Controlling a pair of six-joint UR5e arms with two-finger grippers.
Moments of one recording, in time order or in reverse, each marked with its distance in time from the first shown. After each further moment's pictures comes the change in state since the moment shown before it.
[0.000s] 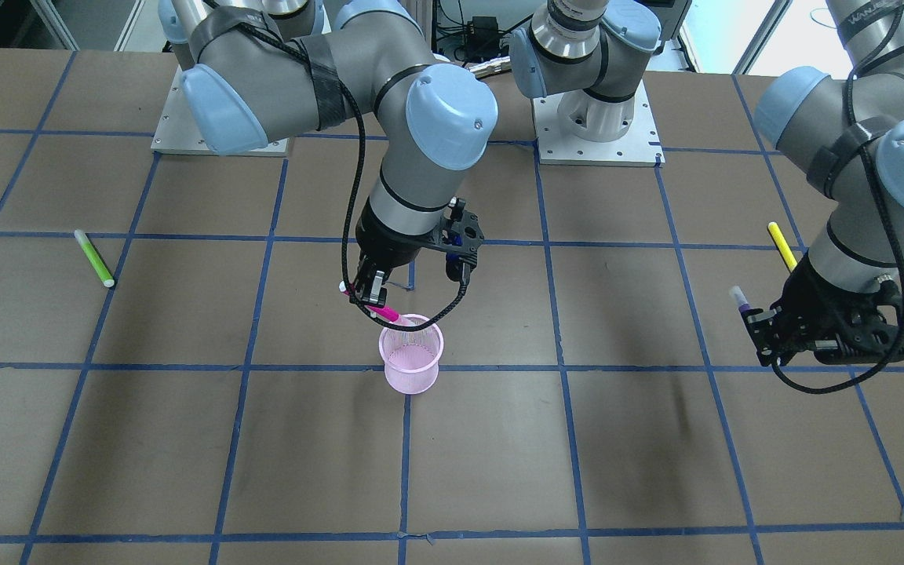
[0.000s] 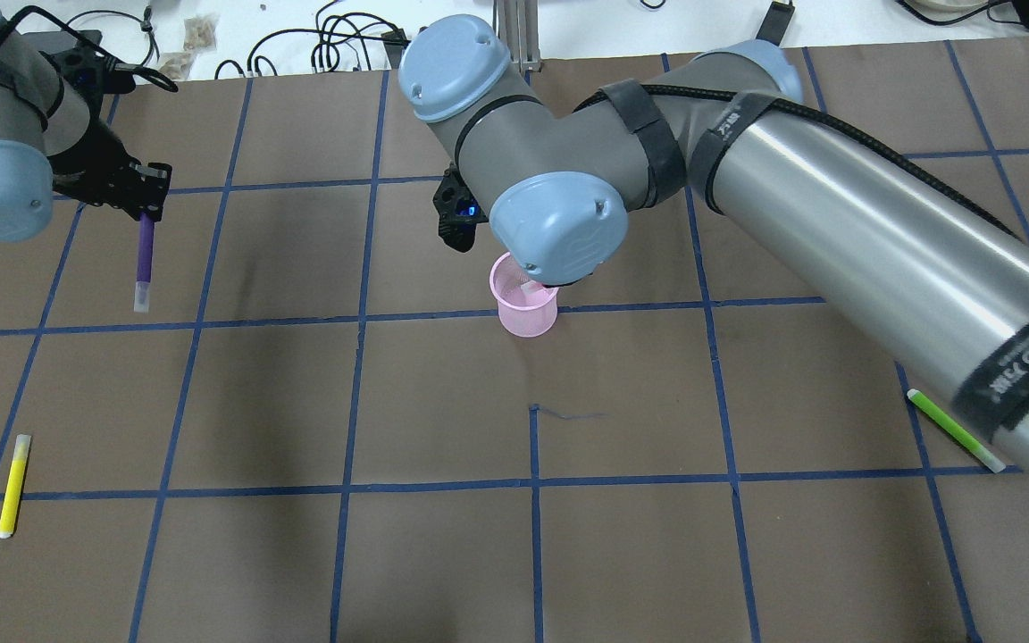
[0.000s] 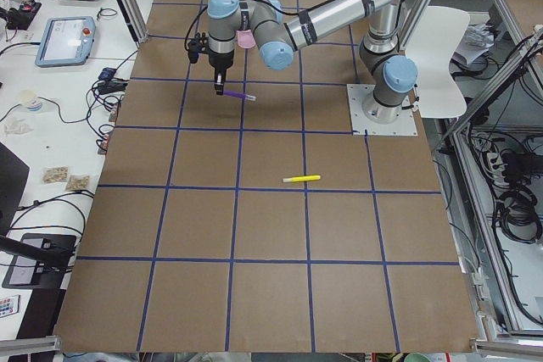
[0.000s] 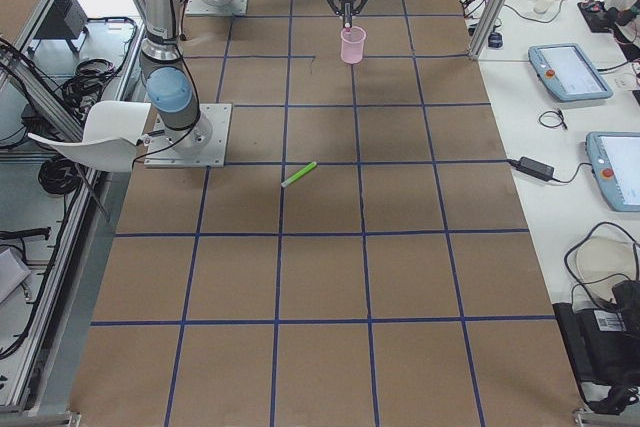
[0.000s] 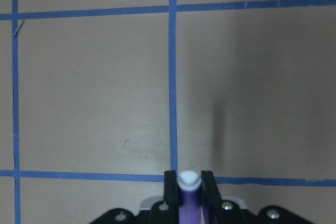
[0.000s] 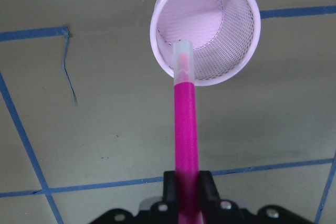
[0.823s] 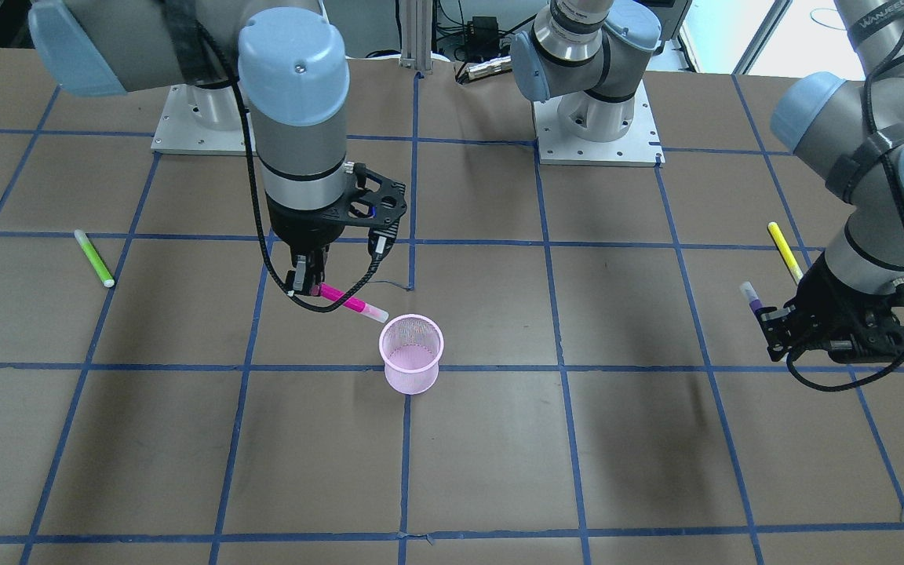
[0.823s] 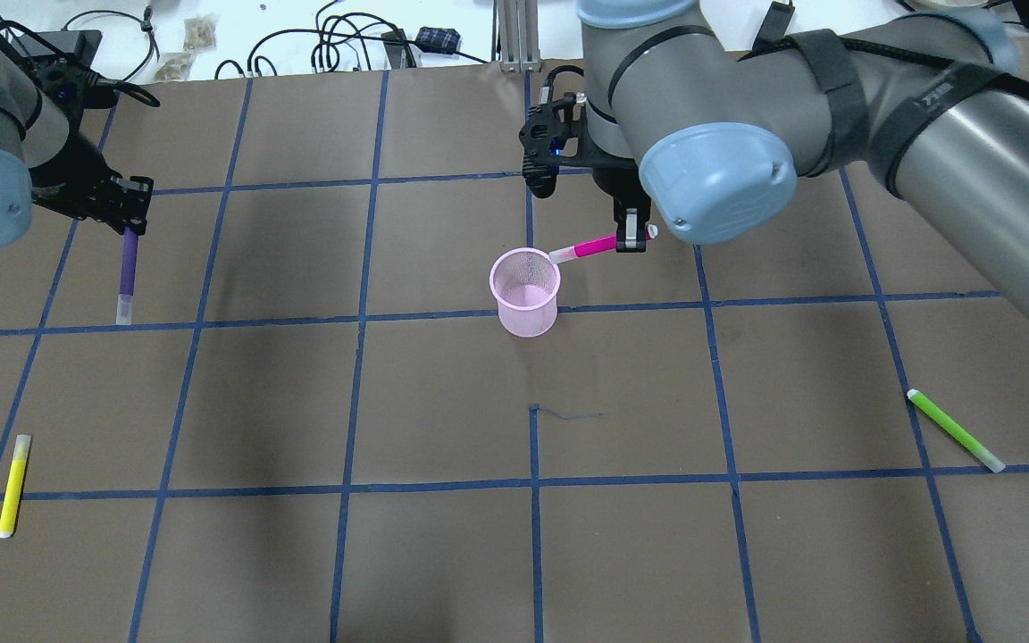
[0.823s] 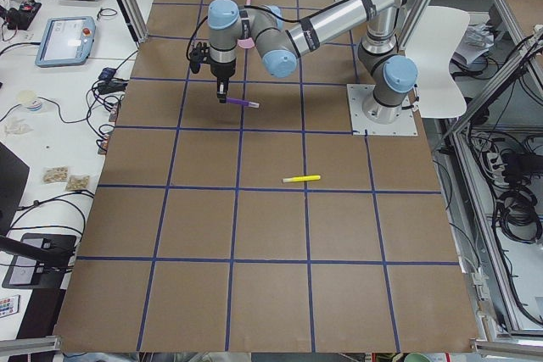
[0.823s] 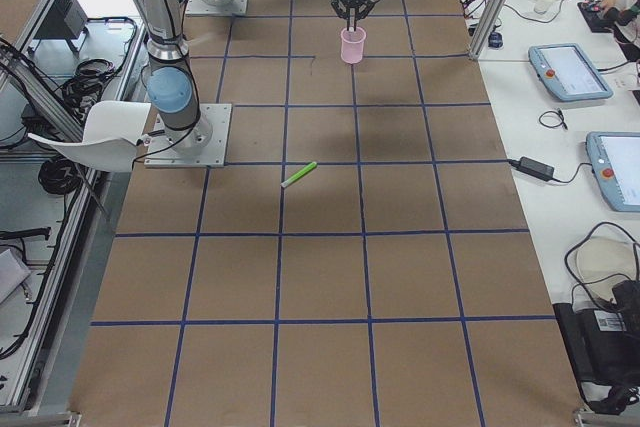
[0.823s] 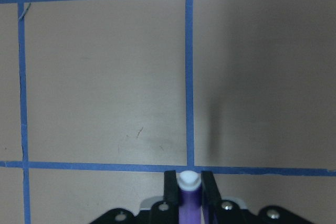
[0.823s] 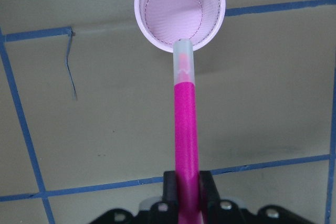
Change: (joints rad) left arm 0.040 -0.006 -0.010 -0.014 -0.006 0.034; right arm -0.156 -0.160 0.091 -0.064 0.170 -0.139
